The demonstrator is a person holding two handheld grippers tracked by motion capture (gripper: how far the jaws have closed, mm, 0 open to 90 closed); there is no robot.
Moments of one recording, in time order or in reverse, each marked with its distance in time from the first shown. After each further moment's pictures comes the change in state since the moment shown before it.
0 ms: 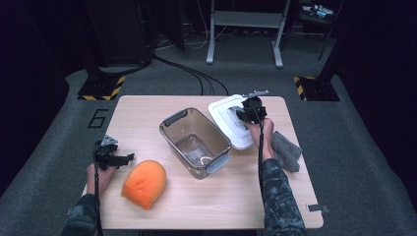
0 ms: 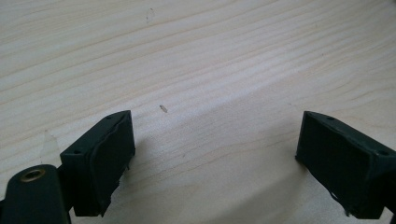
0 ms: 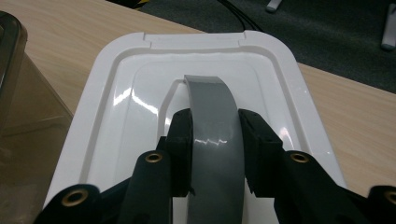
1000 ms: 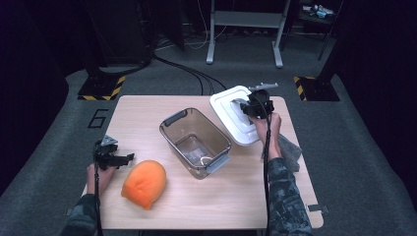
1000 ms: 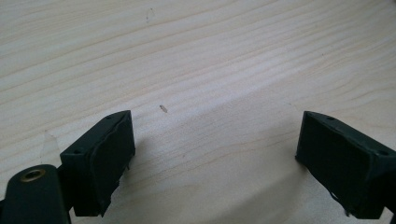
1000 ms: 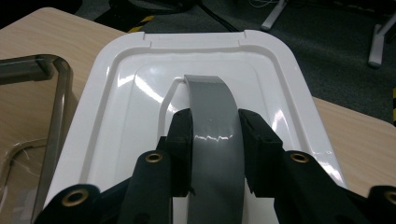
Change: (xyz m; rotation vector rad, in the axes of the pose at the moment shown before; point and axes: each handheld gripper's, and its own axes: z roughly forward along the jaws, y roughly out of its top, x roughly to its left) left arm 0.000 0.000 0.000 -0.001 0.000 -0.001; right arm 0.000 0.021 -0.049 -0.058 -0.002 -0.013
